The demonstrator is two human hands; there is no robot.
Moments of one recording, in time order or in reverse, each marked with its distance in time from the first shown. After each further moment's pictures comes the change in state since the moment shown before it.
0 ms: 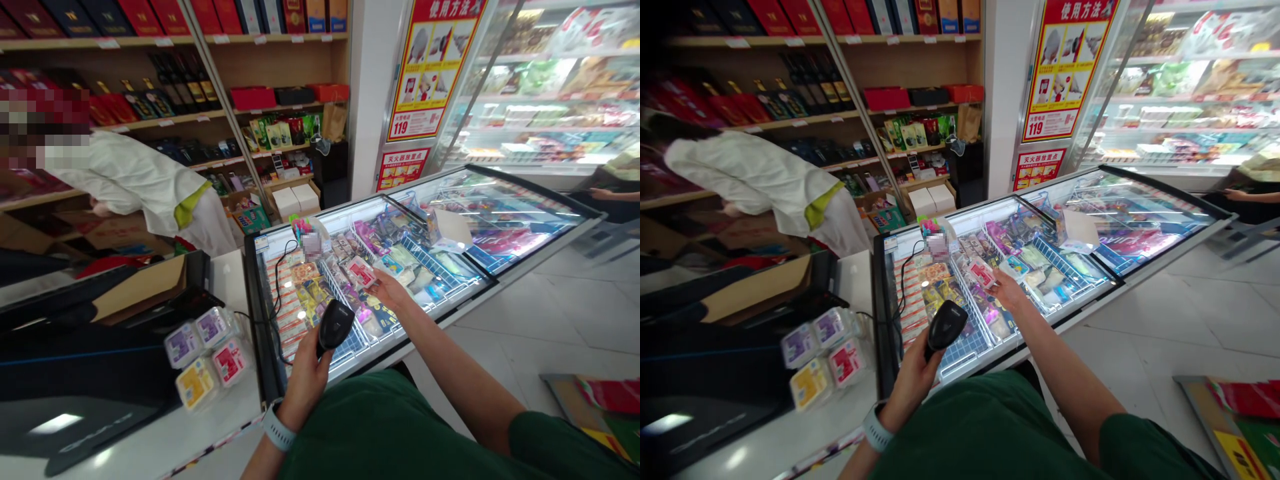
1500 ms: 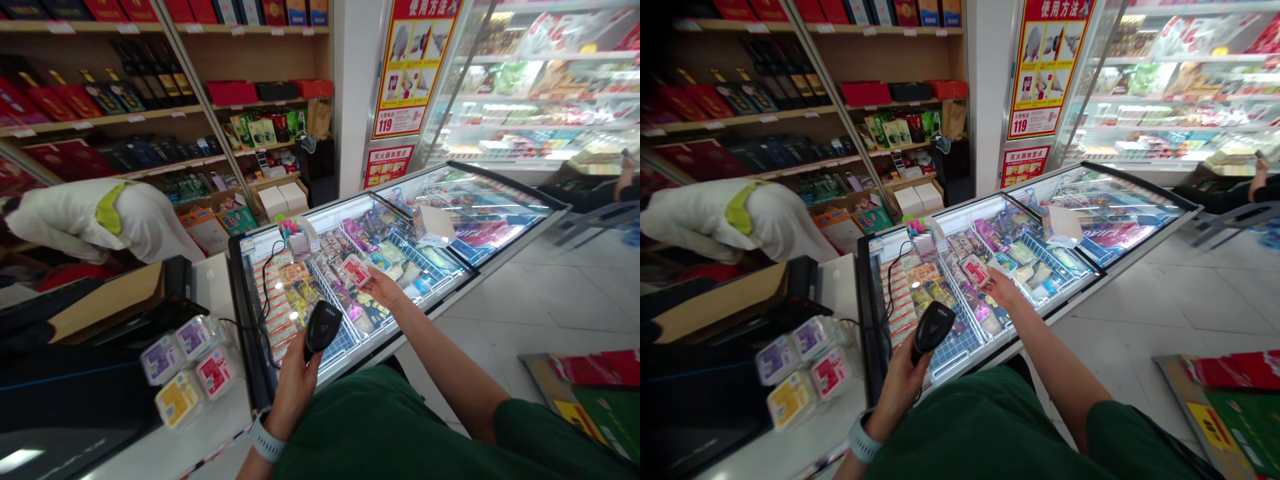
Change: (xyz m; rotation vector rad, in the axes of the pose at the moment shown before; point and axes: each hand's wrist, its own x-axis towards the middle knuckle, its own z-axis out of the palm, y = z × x) left_hand 0.002 -0.007 0.000 0.023 -0.003 -0.034; right_hand -0.007 -0.010 -0.008 0.030 0.039 0.002
